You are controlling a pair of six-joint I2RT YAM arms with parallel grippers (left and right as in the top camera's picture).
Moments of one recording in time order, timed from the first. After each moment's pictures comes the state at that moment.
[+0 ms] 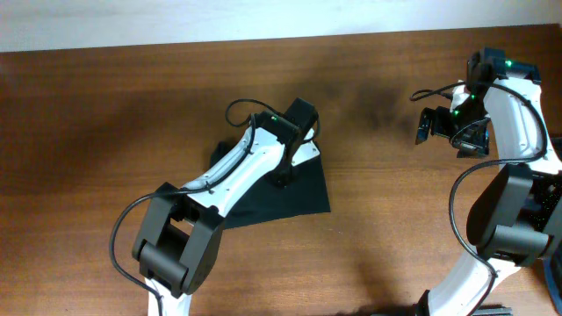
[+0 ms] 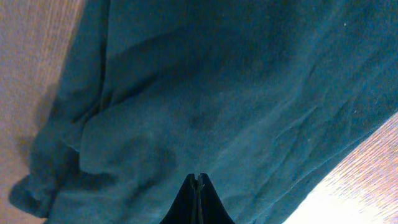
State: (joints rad) left arm -0.64 2.06 1.62 -1.05 -0.12 0.43; right arm -0.27 1.99 1.73 -1.33 -0.09 0.09
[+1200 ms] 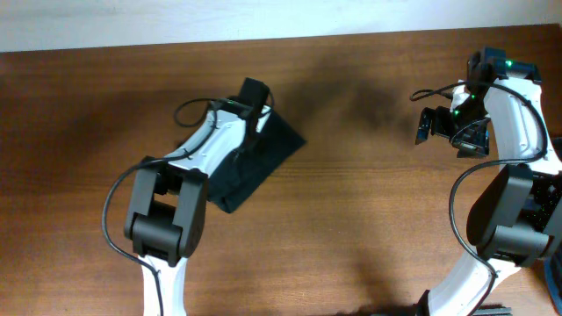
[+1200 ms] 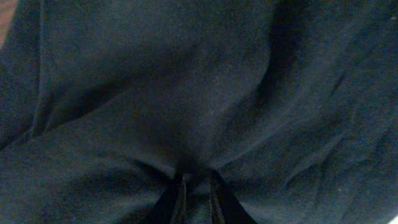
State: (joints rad) left arm -0.39 2.19 1.62 -0.77 -0.09 0.00; right arm -0.27 1.99 1.73 -1.33 -0.09 0.09
